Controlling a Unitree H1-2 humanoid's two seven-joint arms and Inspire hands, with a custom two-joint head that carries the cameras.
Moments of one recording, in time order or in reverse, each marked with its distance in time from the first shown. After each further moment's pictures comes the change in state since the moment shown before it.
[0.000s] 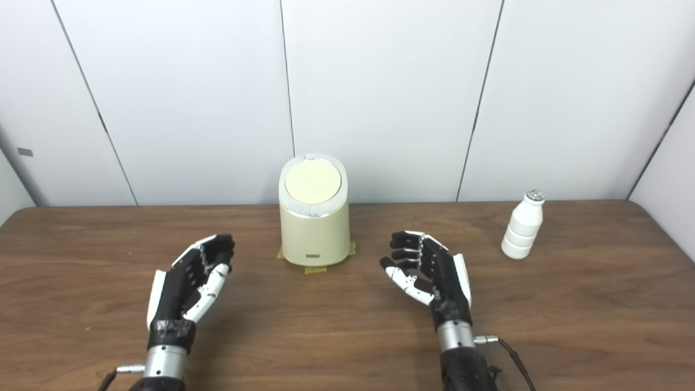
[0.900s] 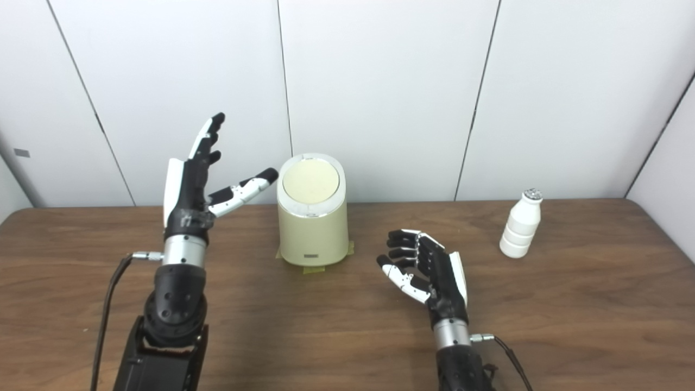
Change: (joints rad) left arm -0.380 -0.031 -0.036 0.022 0.265 0.339 0.091; right arm -0.012 0.005 0.012 0.015 -0.012 -0.005 -0.025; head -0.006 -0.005
